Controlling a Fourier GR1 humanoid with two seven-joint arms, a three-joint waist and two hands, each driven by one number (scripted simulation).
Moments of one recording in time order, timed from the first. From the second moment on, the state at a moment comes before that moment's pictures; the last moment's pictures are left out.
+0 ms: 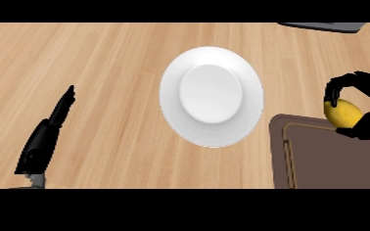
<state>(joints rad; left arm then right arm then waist) 0.03 0.30 0.03 -1.52 -0.19 0.00 -0.14 -0.42 -0.68 -0.03 -1.09 0.53 0.63 -0.37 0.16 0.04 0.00</state>
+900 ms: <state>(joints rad) -0.05 0.28 0.00 -1.49 -0.20 -0.01 -0.11 -0.90 -0.61 -0.02 -0.80 0.66 0.27 -0.75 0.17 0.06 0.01</state>
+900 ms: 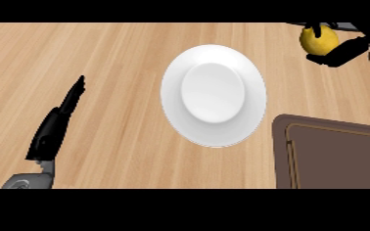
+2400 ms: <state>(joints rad) 0.05 0.32 0.11 -1.46 -0.18 0.00 -0.14 -1.25 -0.19 0.22 -0.53 0.57 0.35 -0.82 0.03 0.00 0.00</state>
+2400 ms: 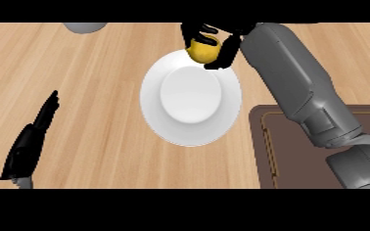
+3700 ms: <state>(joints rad) 0.06 0.28 0.12 -1.49 -0.20 -0.01 -0.14 -1.18 -0.03 0.11 -0.41 0.32 0.40 -0.57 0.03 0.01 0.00</state>
